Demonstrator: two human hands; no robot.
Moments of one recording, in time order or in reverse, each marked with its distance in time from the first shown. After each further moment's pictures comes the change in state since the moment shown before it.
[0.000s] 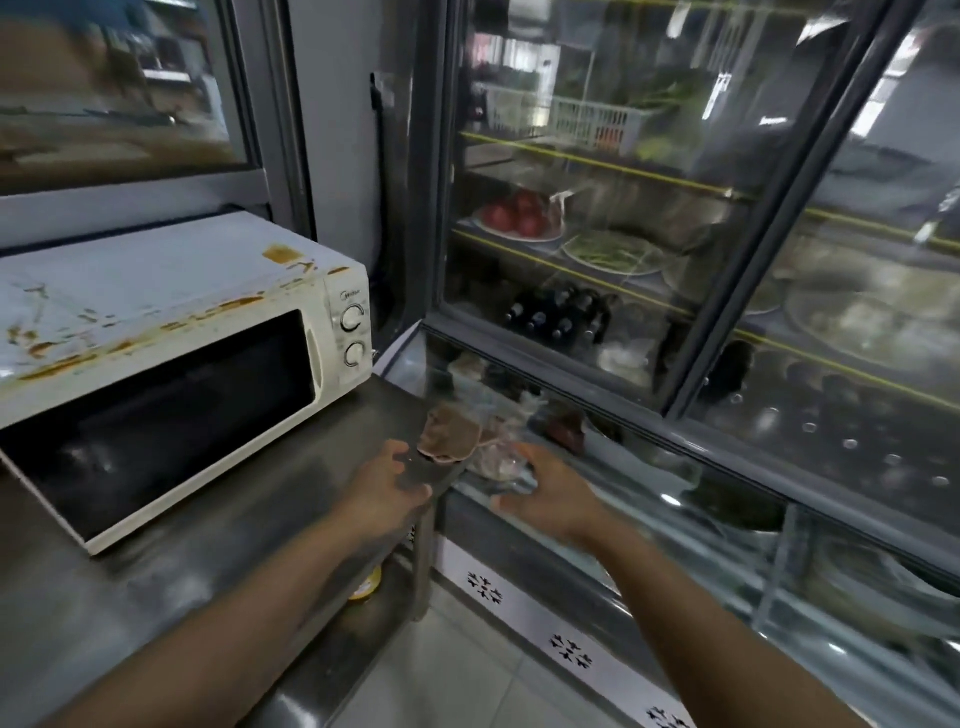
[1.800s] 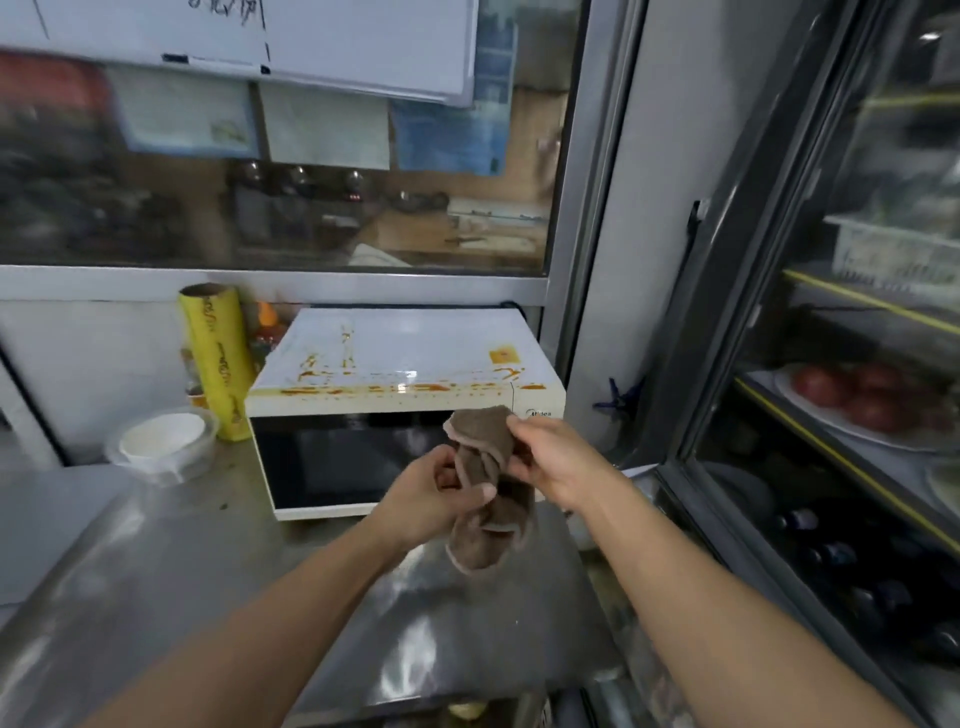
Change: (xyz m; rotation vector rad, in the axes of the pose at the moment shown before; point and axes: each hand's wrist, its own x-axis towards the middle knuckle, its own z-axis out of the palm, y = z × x) left_hand 0.066 0.084 -0.047 -0.487 0.680 -0.050; right_hand 0.247 -0.146 -0.017 0.806 -0.745 -0.090
